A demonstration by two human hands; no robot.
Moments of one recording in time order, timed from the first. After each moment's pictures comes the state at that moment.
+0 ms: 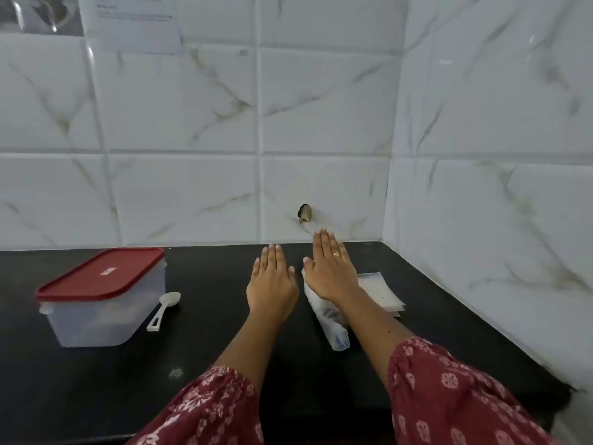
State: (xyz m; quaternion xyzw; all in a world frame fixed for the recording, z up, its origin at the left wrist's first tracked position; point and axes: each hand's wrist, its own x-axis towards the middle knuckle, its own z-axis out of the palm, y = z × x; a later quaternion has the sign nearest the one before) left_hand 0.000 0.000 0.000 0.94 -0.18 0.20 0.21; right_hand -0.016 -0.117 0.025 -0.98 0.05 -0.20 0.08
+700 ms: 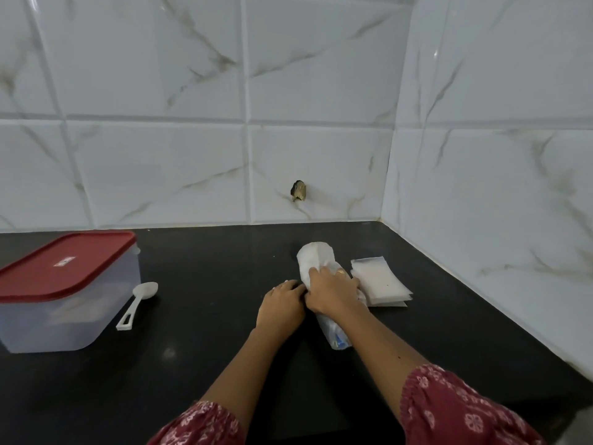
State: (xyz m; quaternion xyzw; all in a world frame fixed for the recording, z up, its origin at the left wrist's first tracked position) left_hand 0.026 -0.022 -0.060 0.93 -0.30 0.09 0.19; right_hand -0.007 -0.120 -0.020 -0.99 0.13 -0.02 0.02
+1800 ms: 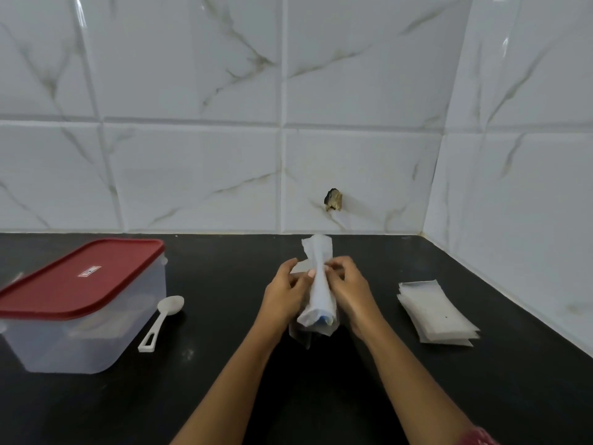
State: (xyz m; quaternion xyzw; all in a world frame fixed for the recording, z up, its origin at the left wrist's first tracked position) left_hand 0.061 0.020 -0.022 0.77 -0.13 0.00 0.62; right_hand 0.044 -0.099 -0.018 -0.78 0.11 -0.17 0.59
